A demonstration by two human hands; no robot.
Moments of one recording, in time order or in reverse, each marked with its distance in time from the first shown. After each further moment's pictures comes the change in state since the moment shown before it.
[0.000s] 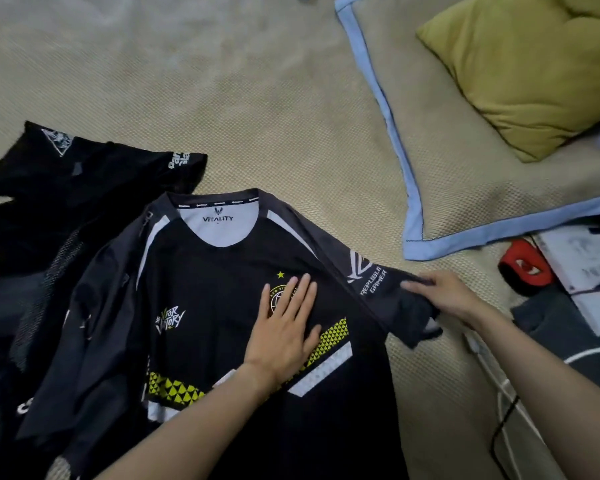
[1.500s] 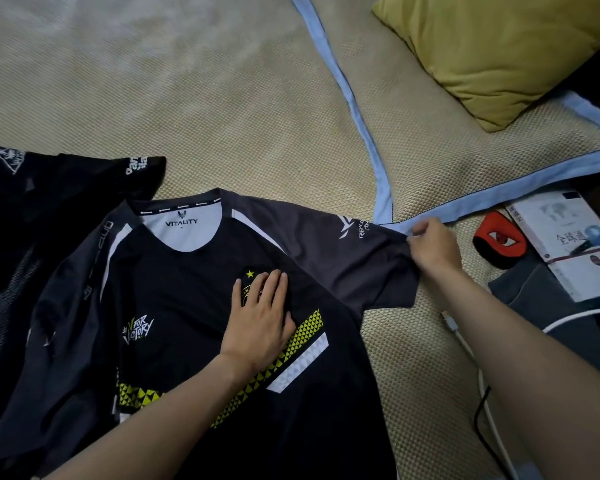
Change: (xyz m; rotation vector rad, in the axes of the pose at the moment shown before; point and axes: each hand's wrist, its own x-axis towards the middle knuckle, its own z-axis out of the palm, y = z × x) left_hand 0.016 0.011 -0.016 0.125 -0.010 -0.029; right_hand 0.043 0.011 -0.025 -0.142 0.591 0.096
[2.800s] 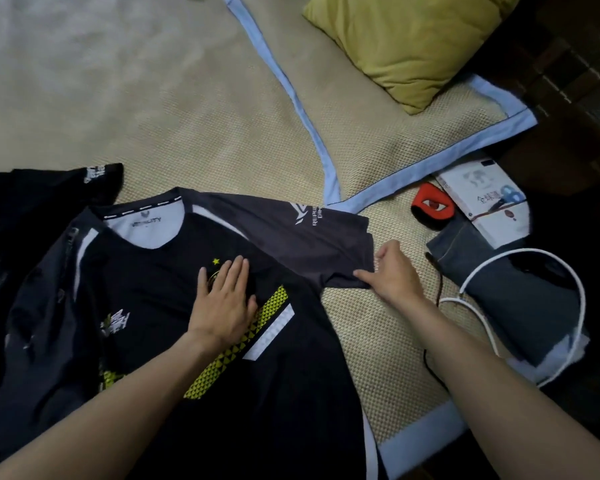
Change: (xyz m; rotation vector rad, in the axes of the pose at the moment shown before) left_hand -0.011 -0.002 -0.017 -0.004 -0.130 0.025; right_hand -0.105 0.061 -0.022 -0.061 -0.132 -0.027
